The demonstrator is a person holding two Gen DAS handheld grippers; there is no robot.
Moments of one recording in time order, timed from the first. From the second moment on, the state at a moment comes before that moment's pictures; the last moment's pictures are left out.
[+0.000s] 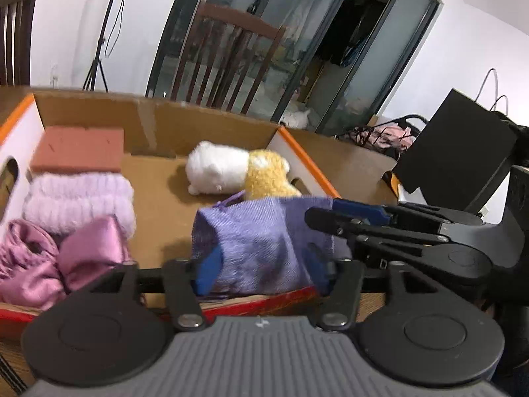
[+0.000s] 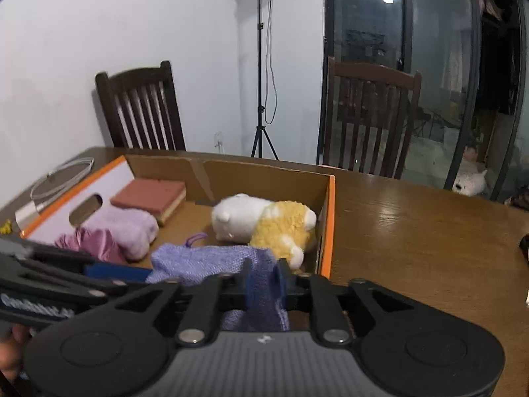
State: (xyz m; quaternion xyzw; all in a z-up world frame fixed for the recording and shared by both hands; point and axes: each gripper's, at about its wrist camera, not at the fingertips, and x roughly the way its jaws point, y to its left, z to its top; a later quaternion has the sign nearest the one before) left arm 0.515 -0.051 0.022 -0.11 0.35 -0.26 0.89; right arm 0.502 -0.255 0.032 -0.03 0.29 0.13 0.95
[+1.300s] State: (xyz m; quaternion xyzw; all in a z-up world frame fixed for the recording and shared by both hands) left arm 0.205 0.057 0.032 -0.01 0.22 -0.09 0.97; right arm 0.196 -0.271 0.026 0.05 0.19 0.19 0.96
